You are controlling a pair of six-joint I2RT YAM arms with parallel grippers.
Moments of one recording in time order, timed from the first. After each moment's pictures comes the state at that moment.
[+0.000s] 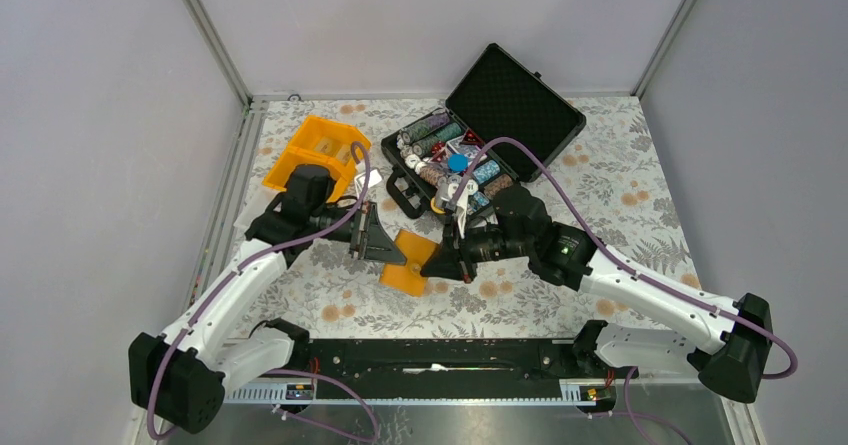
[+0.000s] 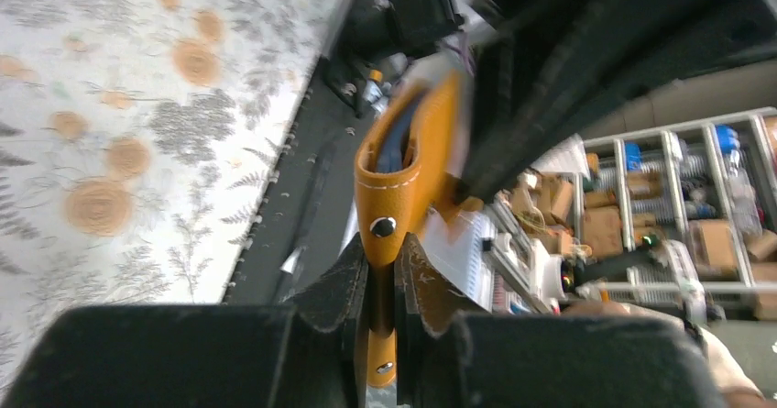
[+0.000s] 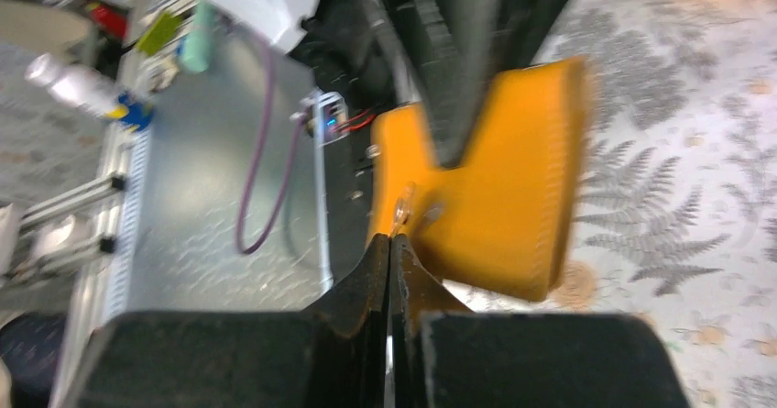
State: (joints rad) left arm -0.38 1.02 0.82 -0.45 1.16 -0.39; right arm 0.97 1.08 0.92 -0.18 -0.59 0.23
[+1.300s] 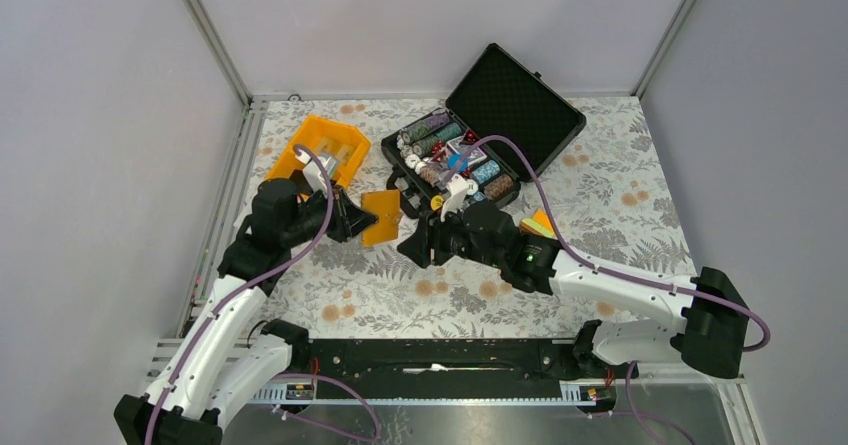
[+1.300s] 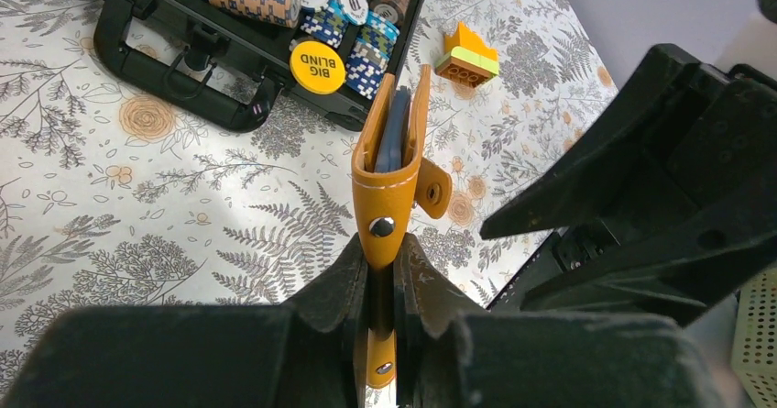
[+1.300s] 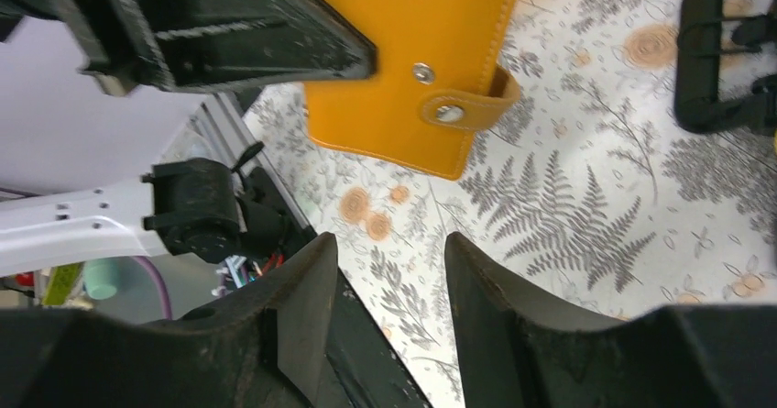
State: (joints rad) left arm -0.32 0.77 0.76 -0.37 0.53 -0.36; right arm 1.06 1.24 0.85 0.05 -0.02 0.55
